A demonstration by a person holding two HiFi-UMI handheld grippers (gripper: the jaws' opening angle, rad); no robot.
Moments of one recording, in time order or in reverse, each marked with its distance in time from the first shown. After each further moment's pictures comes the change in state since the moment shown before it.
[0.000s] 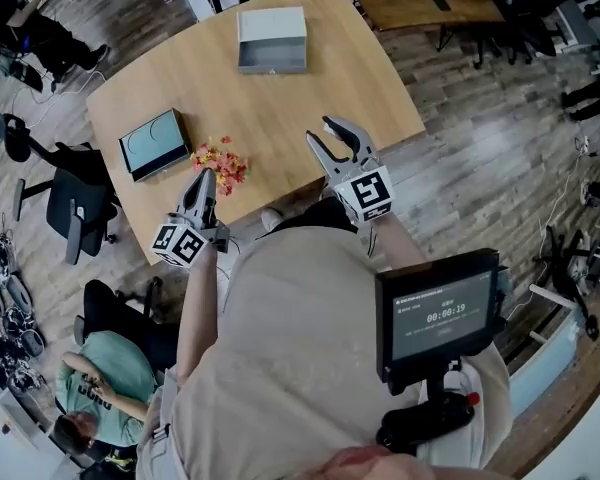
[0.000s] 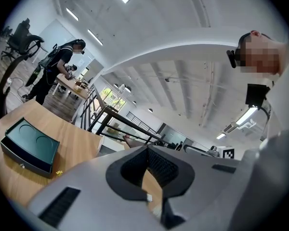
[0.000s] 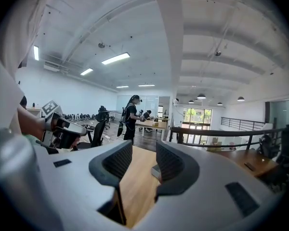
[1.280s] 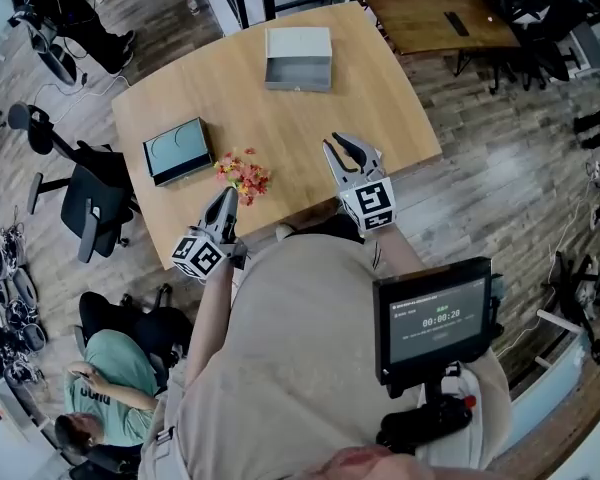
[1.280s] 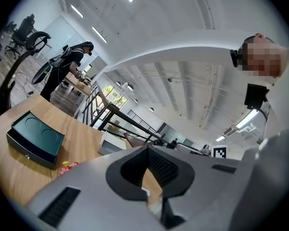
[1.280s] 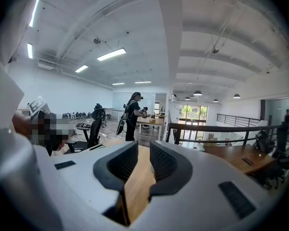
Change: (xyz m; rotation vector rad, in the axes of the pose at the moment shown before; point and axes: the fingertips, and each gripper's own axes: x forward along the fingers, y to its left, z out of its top) left arm -0.026 0.008 -0.015 -0.044 0.010 -0.003; right arm 0.025 0.012 -0.015 0.025 0.045 -0.046
